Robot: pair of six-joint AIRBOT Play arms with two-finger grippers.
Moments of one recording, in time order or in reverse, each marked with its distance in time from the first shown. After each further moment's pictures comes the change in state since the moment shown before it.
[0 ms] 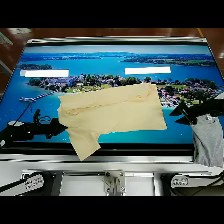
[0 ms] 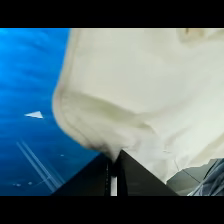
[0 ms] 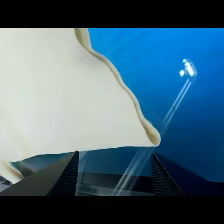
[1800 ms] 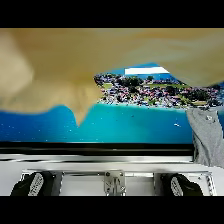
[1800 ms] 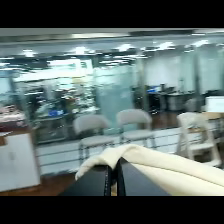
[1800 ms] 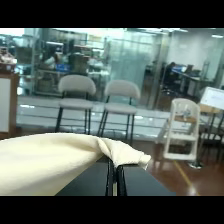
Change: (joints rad) left arm 0.171 0.572 1.577 0.182 -0.100 -0.164; right arm 0.143 0.814 0.897 -0.249 -0.333 -0.102
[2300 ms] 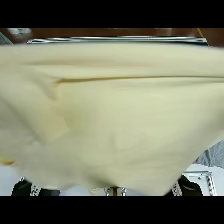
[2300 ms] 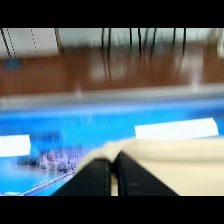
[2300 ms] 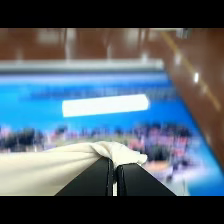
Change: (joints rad) left arm 0.011 0.079 -0.173 0.193 -0.457 -0.081; right arm 0.000 0.083 -0.245 -0.207 0.450 0.074
